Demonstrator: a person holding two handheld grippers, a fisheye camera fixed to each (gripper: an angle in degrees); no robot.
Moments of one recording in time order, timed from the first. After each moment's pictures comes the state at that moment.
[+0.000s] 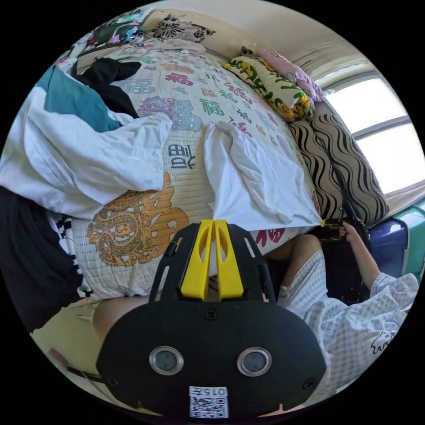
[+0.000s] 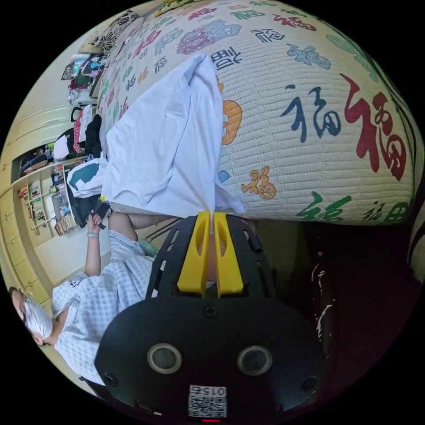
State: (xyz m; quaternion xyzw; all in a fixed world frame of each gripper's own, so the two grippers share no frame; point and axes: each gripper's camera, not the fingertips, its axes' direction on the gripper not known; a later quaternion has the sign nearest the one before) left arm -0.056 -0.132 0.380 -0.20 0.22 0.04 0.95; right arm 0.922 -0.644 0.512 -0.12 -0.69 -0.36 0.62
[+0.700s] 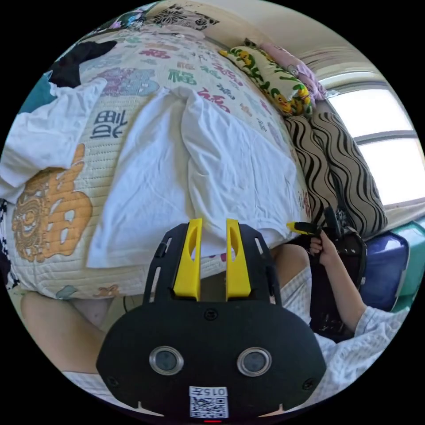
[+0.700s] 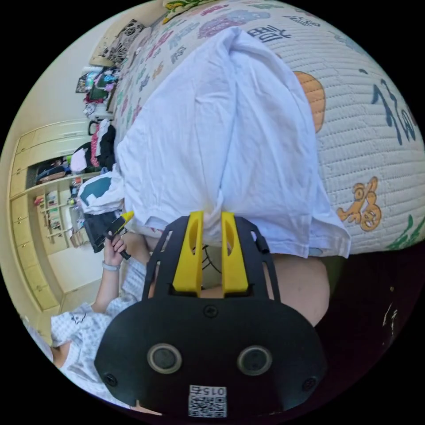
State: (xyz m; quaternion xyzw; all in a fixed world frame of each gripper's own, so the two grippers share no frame) left arm 0.043 -0.096 0.434 -0.23 0.25 0.00 0.94; right arm 0.863 -0.600 0.509 -0.12 -0.75 -0.30 0.57
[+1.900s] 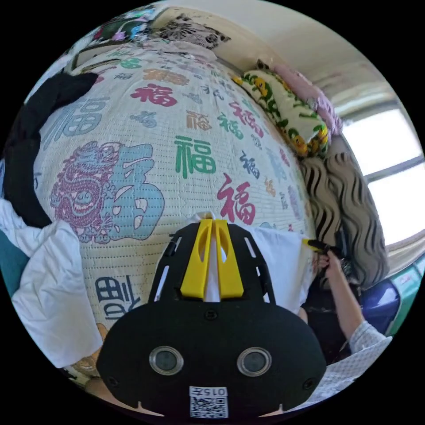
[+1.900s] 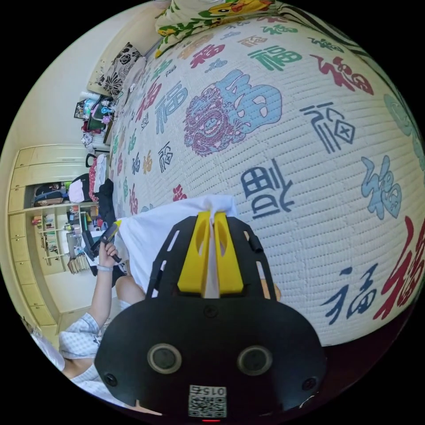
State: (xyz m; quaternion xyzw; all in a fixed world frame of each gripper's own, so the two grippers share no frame) left arm 0.039 -0.280 0.553 -0.17 0.23 -0.03 0.96; right arm 0.775 -0.799 0.465 -0.06 -0.76 -0.24 0.60
